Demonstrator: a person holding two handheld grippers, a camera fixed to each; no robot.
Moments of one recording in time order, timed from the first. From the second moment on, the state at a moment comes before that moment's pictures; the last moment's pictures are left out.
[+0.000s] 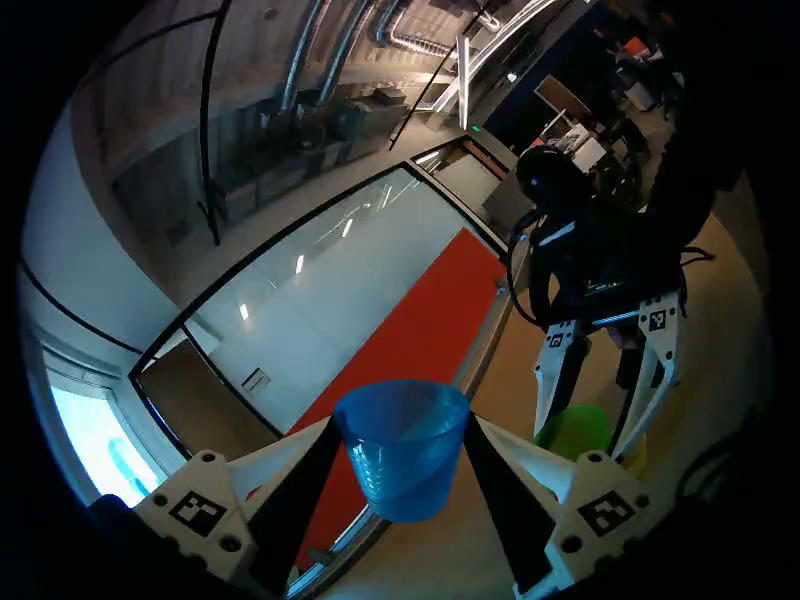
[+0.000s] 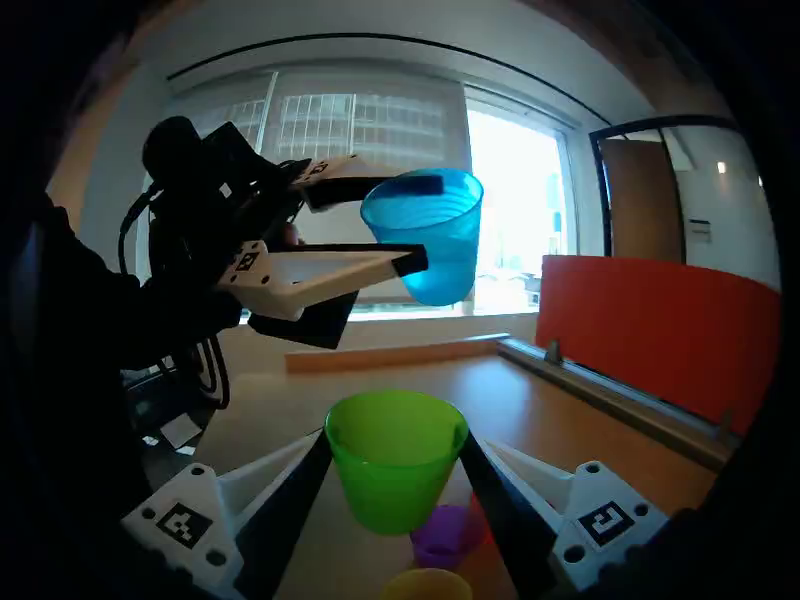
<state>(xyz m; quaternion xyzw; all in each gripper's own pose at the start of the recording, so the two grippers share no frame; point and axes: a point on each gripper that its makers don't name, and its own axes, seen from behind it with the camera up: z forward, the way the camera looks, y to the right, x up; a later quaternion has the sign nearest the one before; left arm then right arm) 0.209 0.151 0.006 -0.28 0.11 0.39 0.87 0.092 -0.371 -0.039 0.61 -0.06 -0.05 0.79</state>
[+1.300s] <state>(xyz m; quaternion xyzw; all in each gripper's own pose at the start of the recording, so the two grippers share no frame) 0.205 0.151 0.003 -0.27 0.13 0.44 0.85 0.094 -0.373 -0.040 0.61 -0.05 -0.07 0.79</state>
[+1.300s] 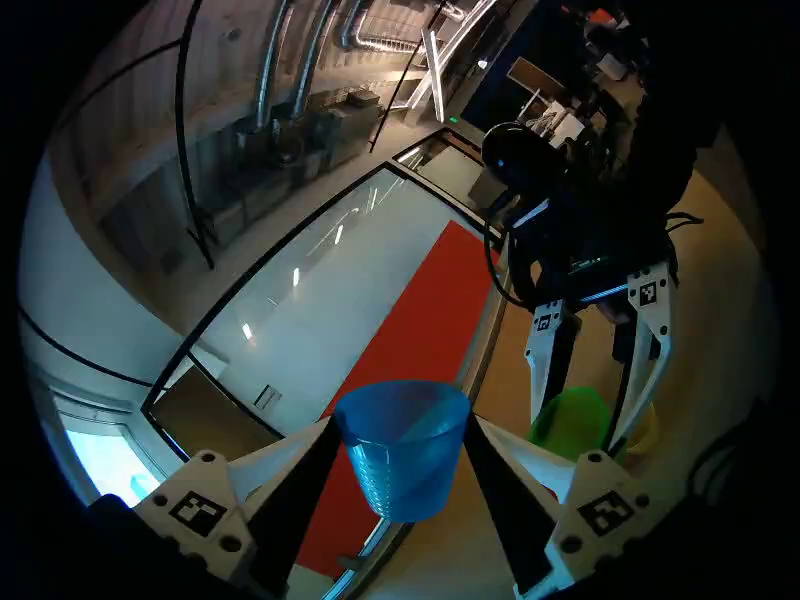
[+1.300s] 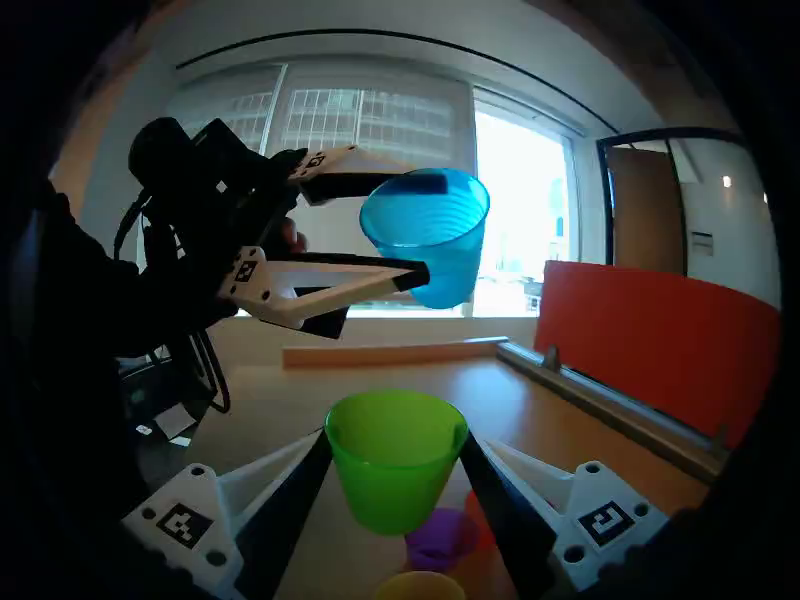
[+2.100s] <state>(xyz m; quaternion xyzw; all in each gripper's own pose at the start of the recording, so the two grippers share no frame) 0.204 0.159 0.001 -0.27 0.14 0.47 0.83 0.095 -0.371 -0.039 0.61 -0.05 -0.07 0.79</state>
